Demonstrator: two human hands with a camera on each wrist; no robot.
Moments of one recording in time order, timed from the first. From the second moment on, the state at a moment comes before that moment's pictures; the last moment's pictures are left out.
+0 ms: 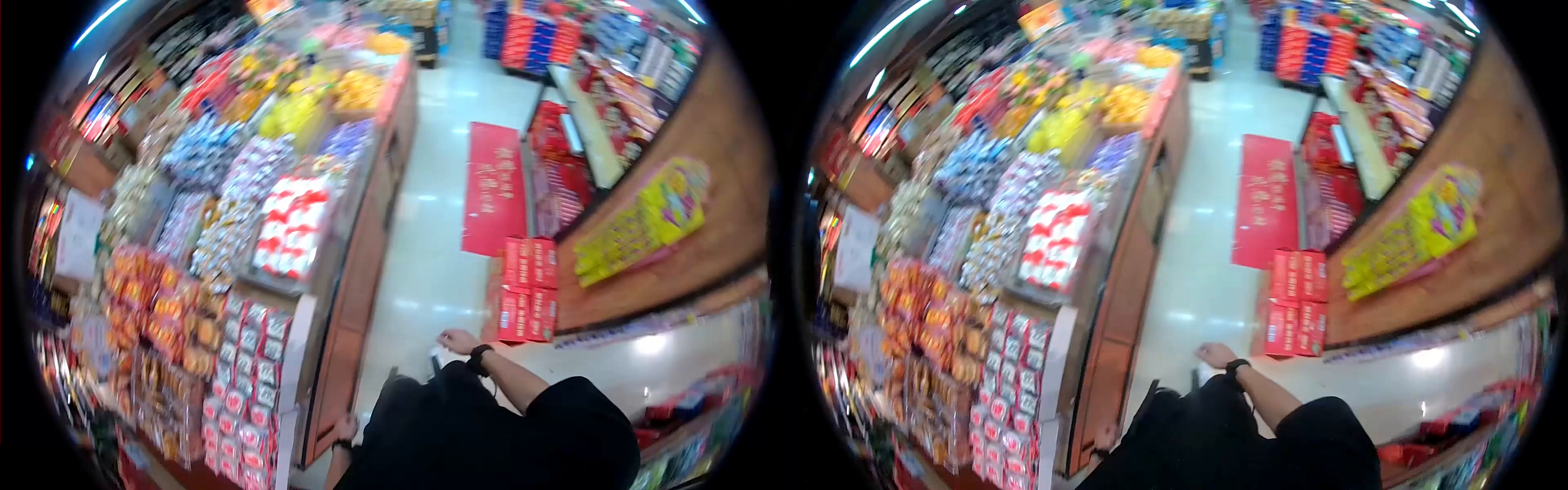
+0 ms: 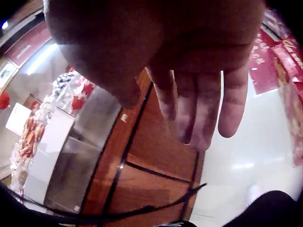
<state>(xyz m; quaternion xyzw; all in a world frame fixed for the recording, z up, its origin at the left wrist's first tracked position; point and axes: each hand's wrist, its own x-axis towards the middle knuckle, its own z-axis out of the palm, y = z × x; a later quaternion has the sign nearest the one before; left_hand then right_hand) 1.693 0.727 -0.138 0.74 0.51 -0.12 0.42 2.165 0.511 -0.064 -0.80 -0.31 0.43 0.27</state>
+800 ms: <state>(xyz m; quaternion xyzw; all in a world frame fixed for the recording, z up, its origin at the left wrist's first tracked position) 2.133 0.958 0.123 0.55 0.39 0.31 0.67 2.308 0.835 0.132 -0.71 -0.45 0.38 0.39</state>
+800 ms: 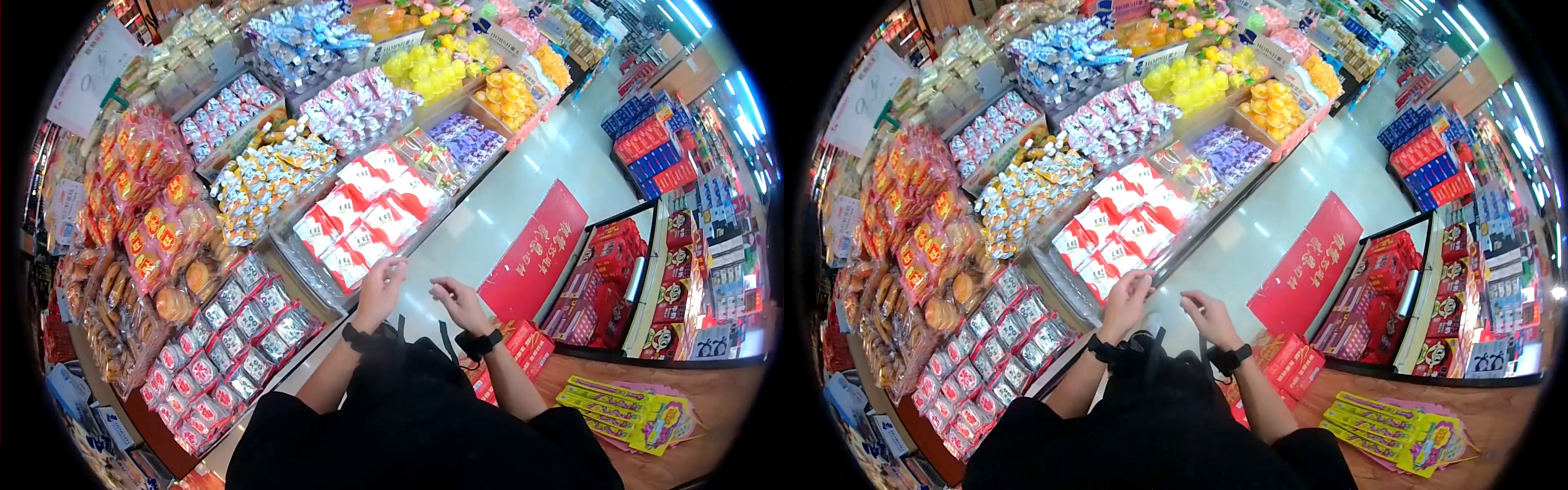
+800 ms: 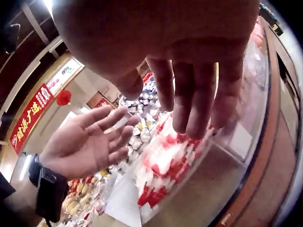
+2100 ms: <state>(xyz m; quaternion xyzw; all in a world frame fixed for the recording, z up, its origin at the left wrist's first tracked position) 2.156 1.040 0.139 0.45 0.47 0.30 0.70 2.333 0.984 0.161 -0.72 -0.49 0.28 0.41</state>
